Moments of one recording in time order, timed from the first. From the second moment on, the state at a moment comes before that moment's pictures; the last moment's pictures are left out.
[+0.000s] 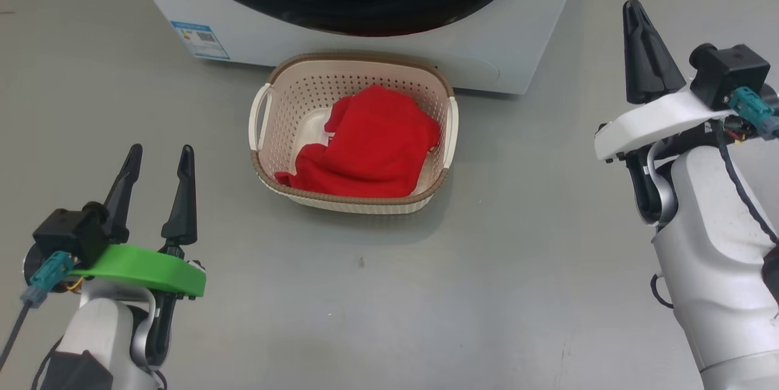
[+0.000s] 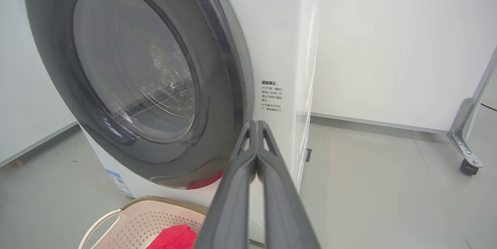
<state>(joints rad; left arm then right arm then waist) -0.31 0.14 -0.13 0.30 -0.46 -0.13 -0.25 -0.64 -0.14 0.17 0.52 0.29 0.05 -0.25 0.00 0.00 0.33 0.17</state>
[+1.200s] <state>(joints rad) -0.17 0.14 -0.11 0.30 -0.44 -0.13 -0.25 -0.31 -0.09 0.13 0.36 0.31 0.05 -0.25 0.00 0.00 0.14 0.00</state>
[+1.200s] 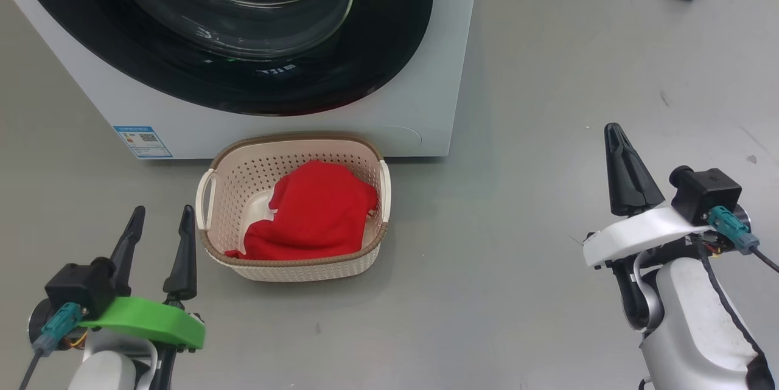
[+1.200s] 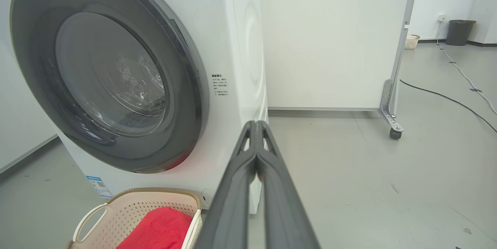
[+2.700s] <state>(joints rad) -0.14 0.12 -0.07 0.27 -0.41 -0.13 -0.25 -0.20 -0.06 0.10 0.27 0.30 0.06 -0.25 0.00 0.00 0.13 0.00</state>
